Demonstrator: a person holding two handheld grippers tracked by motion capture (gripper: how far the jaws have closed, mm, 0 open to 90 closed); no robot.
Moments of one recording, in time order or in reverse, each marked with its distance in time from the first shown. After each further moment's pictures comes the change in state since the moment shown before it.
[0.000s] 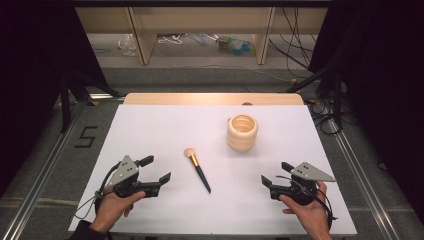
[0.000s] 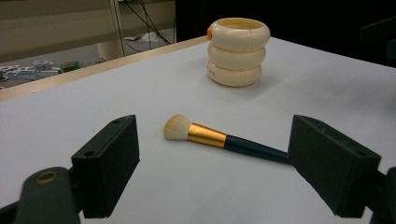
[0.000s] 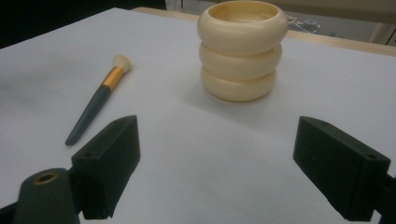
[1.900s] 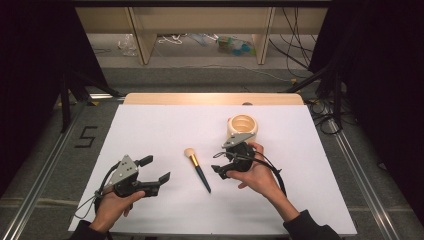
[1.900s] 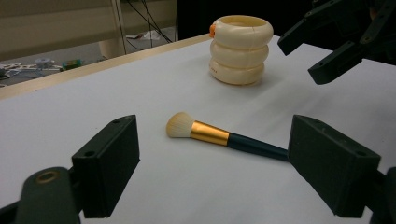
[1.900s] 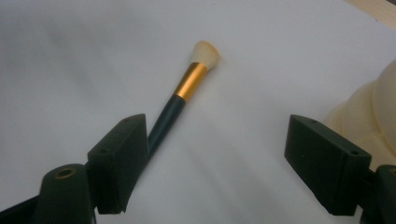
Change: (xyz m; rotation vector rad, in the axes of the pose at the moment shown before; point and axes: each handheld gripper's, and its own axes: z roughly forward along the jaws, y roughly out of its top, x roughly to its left) left arm 0.002 -0.001 0.000 0.008 0.006 -0.001; right arm 0.074 0.089 0.120 0.329 0.228 -0.284
